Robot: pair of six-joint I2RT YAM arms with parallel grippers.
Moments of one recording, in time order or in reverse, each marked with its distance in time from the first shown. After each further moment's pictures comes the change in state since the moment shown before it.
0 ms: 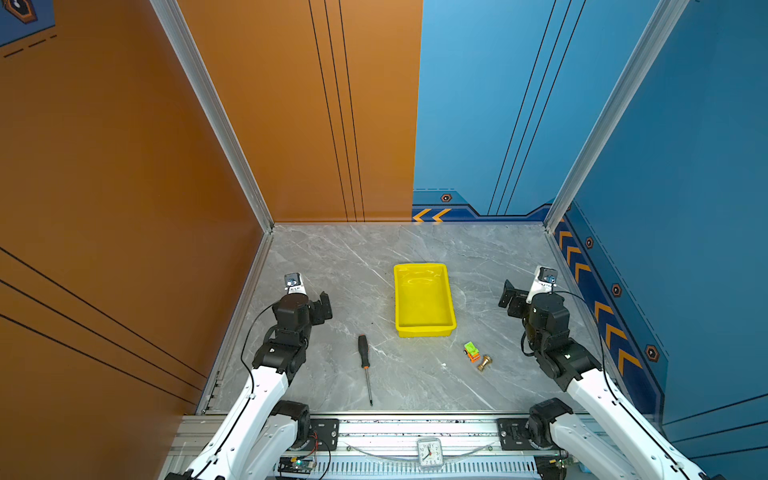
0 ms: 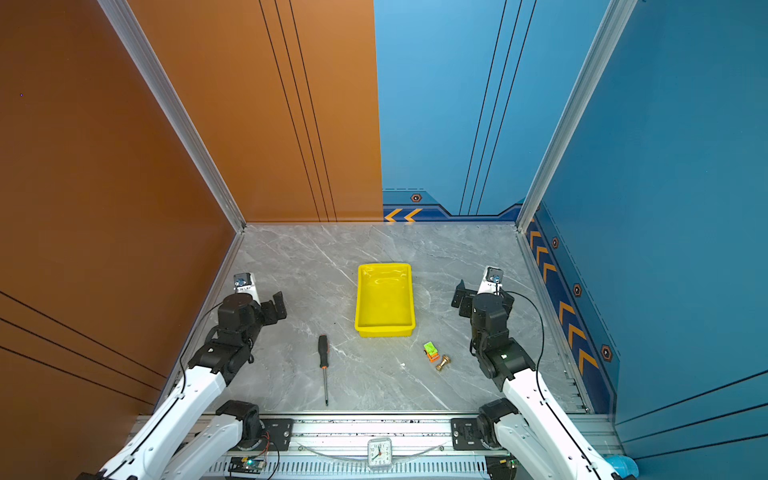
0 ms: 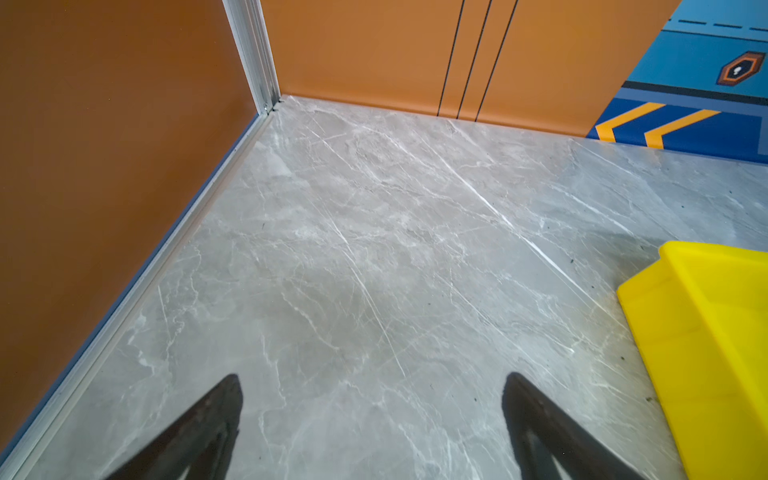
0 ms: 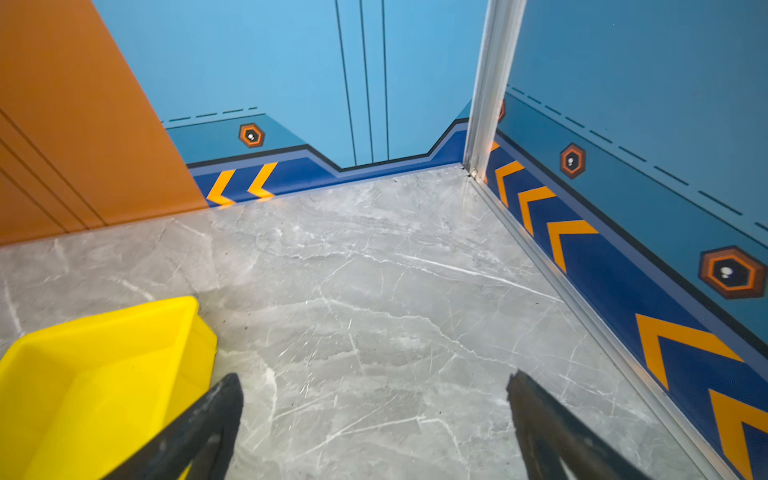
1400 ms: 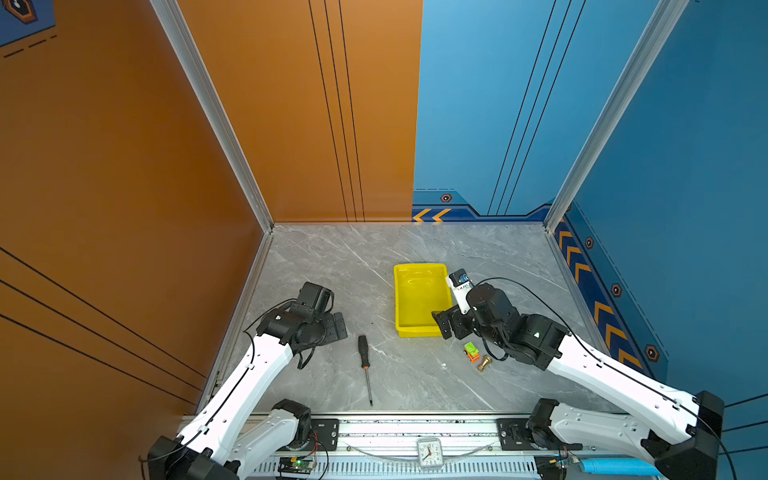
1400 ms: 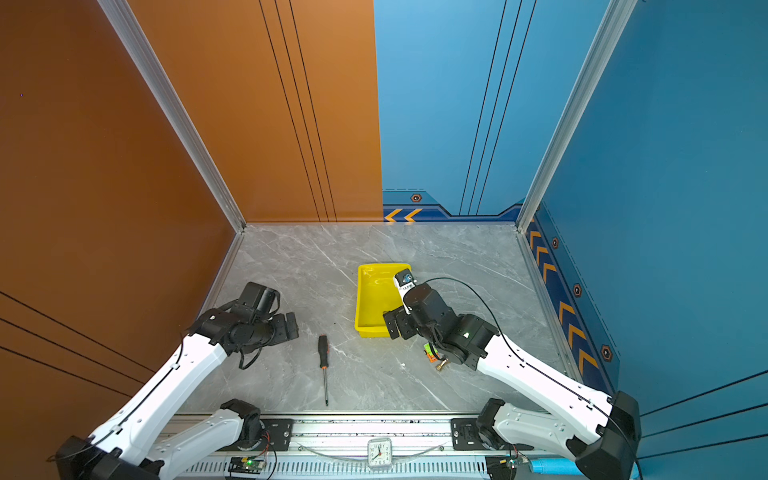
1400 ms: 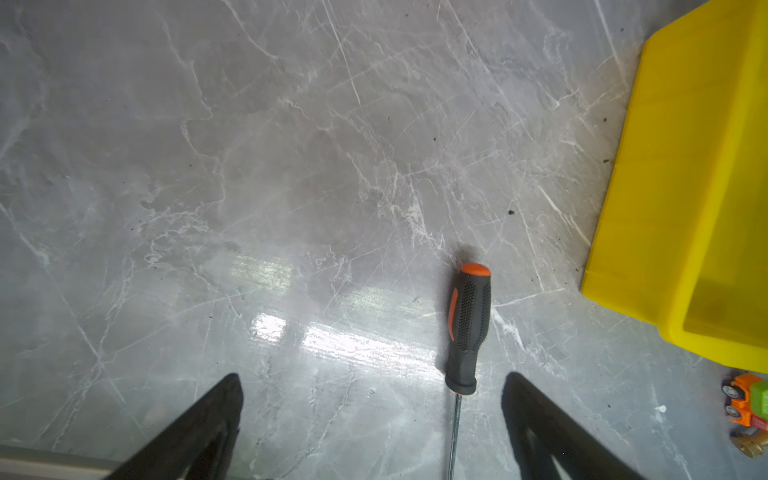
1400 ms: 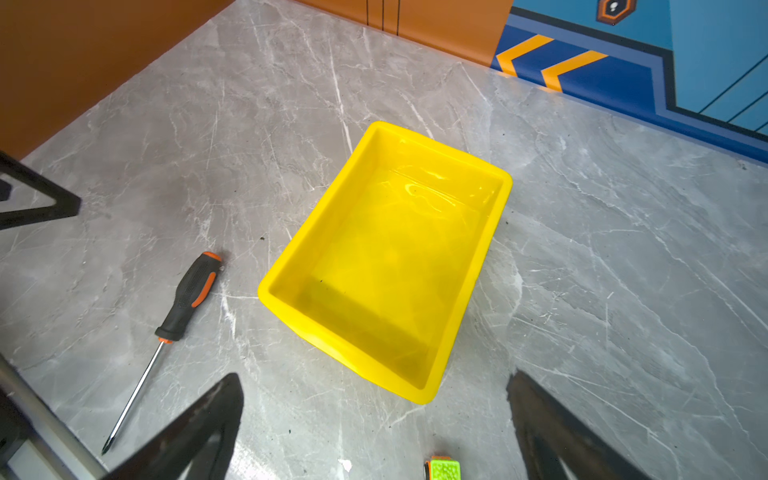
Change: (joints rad) left arm -0.174 0.242 0.342 -0.778 0.205 -0.386; right arm 0.527 0.314 0.405 -0.390 -0.245 -0.021
